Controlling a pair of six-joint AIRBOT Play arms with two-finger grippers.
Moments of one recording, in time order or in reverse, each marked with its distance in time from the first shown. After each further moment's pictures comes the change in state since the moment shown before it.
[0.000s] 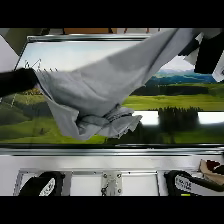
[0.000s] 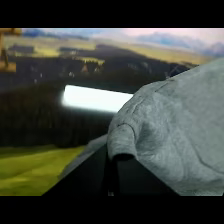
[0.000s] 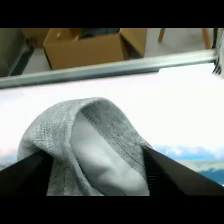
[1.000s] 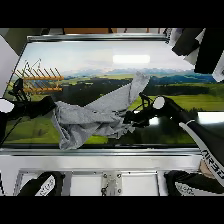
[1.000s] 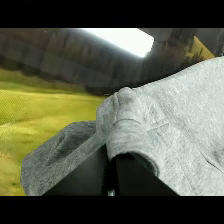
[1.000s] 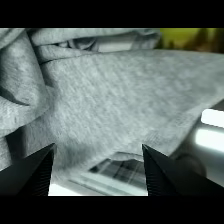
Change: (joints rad) left arm 0.205 -0.139 -0.395 -0.201 0.142 0.133; right arm 0.533 -0.027 -1.012 0.080 -0.052 0.274
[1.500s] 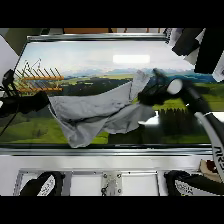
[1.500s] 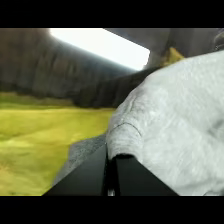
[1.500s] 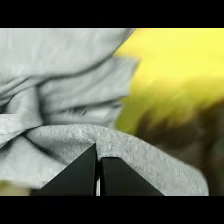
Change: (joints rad) left arm 0.011 0.100 0.101 -0.006 -0.086 0.041; right arm -0.205 0.049 0.350 -0.301 0.079 -0.047
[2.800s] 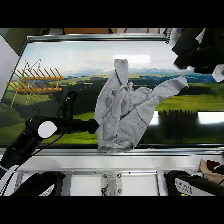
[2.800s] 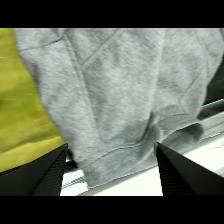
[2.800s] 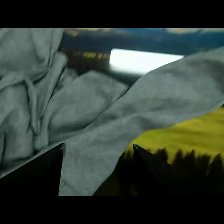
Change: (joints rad) left arm -0.726 0.055 -0.222 0.118 0.127 -0.242; right arm -0.074 0.047 0.448 -0.163 0.309 -0.146
